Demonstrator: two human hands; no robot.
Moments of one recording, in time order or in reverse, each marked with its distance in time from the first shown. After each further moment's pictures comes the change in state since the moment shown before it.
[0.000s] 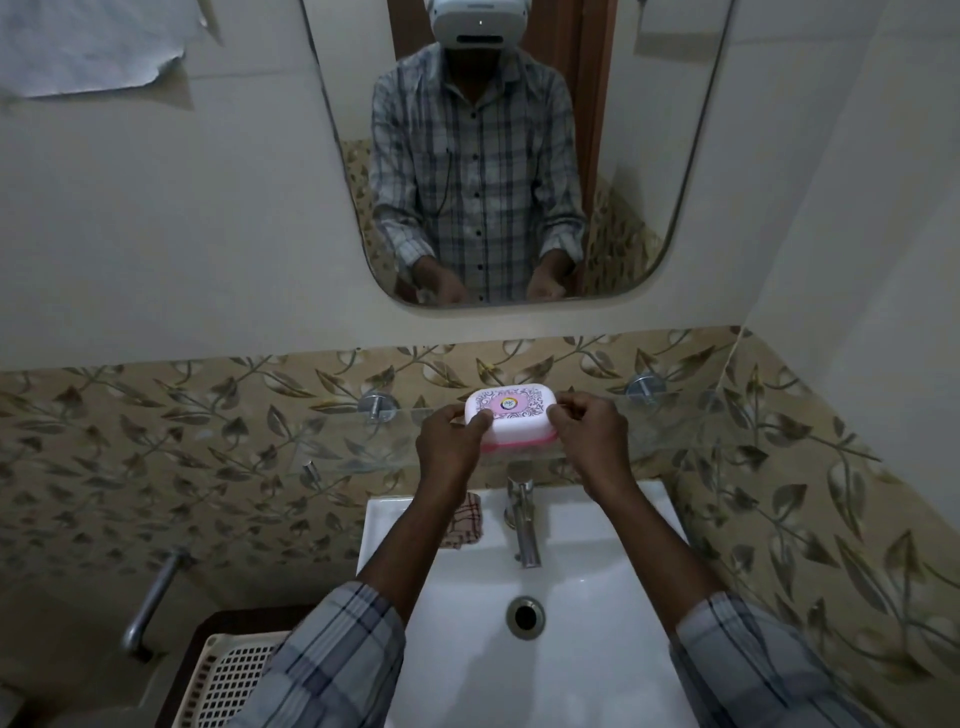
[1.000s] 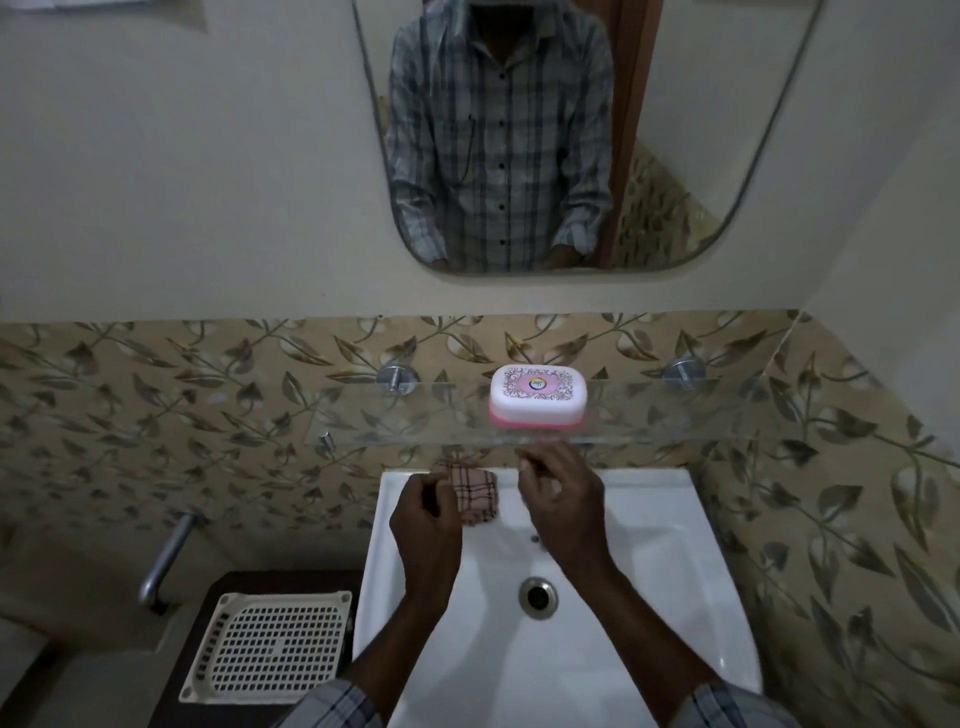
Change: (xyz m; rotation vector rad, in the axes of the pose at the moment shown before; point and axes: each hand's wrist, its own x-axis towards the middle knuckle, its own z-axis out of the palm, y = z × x) left_hand -0.039 -0.122 -0.036 0.104 0.299 0.245; right_hand -0.075 0.051 0.056 -0.026 0.004 -0.494
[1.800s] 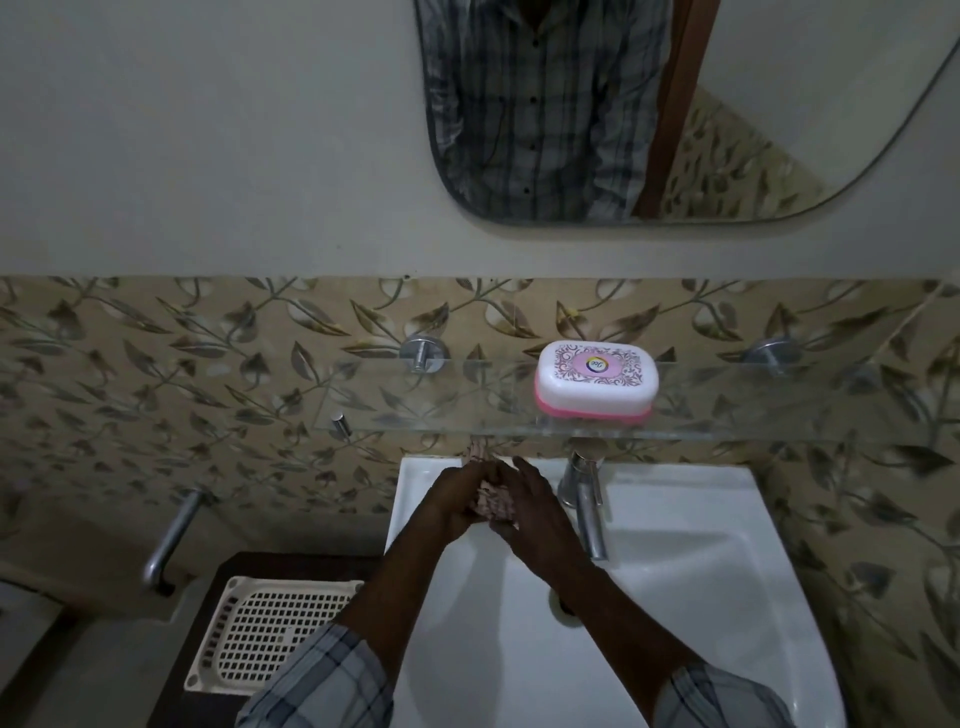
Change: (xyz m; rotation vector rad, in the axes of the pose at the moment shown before) left_hand 0.085 -0.067 0.037 -0.292 -0.570 -0.887; right_hand -0.036 0.082 0.110 -0.311 -0.711 0.169
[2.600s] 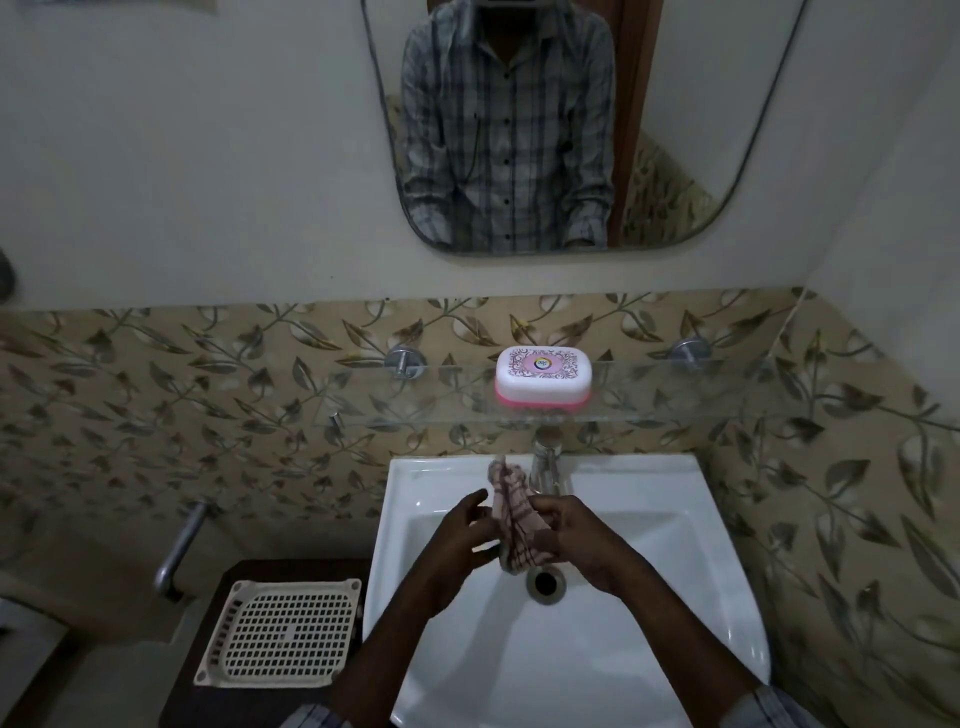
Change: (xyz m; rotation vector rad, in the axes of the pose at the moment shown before) left_hand -0.097 -0.063 0.012 0.162 -0.311 0.307; right_hand -0.089 0.008 -0.088 0.988 -0.261 0.157
